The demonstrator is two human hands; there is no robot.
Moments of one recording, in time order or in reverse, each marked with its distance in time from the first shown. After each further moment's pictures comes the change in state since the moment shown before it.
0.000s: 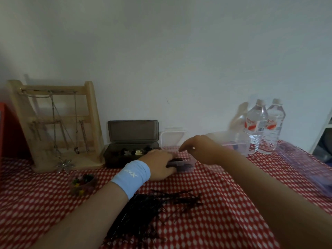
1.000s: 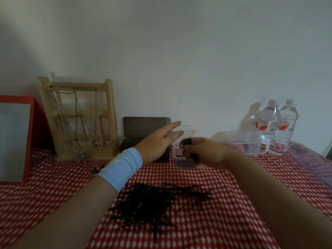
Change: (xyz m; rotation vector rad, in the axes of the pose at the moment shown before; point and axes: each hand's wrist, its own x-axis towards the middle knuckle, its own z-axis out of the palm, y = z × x) left_hand -0.054 0.007 -0.046 -0.898 0.296 0.032; right_hand -0.011 -0.043 0.011 1.051 -0.266 0.188
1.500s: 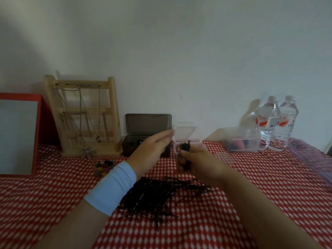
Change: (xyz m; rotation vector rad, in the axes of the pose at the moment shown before) left_hand -0.048 0.008 0.013 -0.210 0.162 -0.130; right_hand -0.024 0.028 0.052 0.418 0.000 -0.203
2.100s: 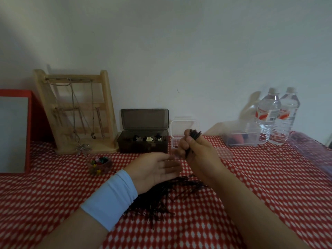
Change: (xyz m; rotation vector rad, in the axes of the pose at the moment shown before) left_hand -0.014 -0.022 0.028 -0.678 -0.011 -0.536; right_hand -0.005 0.002 0.007 0.308 0.128 -0.296
